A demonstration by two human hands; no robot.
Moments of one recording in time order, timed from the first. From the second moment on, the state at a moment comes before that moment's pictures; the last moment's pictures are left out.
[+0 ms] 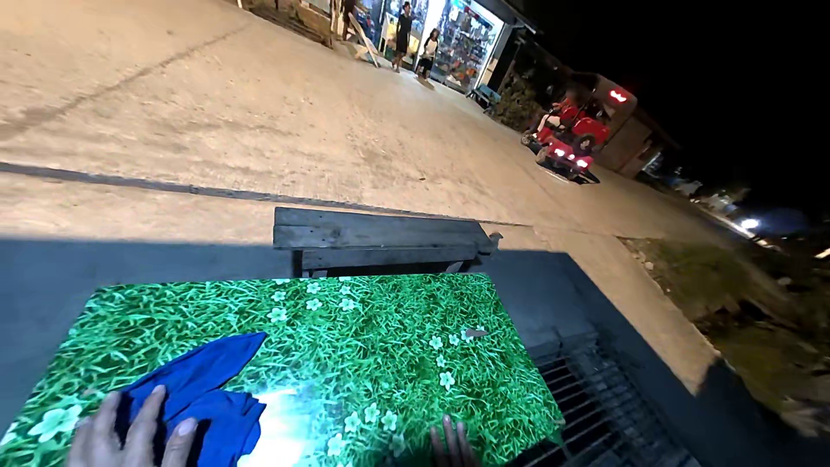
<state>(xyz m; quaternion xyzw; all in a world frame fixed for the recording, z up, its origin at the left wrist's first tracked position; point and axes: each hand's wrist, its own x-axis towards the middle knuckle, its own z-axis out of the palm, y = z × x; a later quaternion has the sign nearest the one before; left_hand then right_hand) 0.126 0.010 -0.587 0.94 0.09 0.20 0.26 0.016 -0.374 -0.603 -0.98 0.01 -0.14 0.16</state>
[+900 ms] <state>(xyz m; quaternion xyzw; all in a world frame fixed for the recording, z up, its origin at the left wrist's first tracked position) 0.140 -0.125 -0.572 0.95 0.13 0.15 0.23 0.062 -0.522 -0.624 -0.91 0.25 -0.23 0.25</state>
